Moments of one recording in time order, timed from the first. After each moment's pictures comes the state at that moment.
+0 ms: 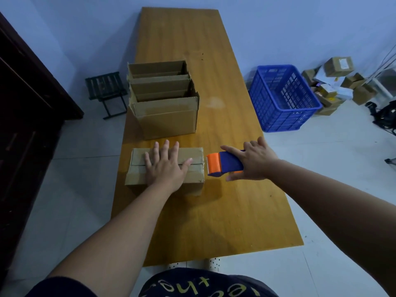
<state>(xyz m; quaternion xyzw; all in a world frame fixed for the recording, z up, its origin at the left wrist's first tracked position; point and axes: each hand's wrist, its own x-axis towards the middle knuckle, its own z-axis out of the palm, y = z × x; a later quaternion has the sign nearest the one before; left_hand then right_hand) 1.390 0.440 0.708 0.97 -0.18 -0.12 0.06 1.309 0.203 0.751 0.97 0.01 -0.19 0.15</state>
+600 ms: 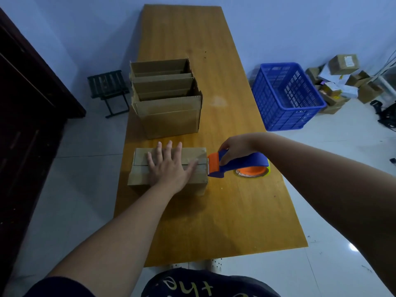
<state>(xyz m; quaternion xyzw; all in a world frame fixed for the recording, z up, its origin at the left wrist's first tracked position) 1.391 0.439 0.709 0.97 -0.18 -0.13 0.06 1.378 0.229 0.785 0.89 -0.09 -0.44 -0.11</state>
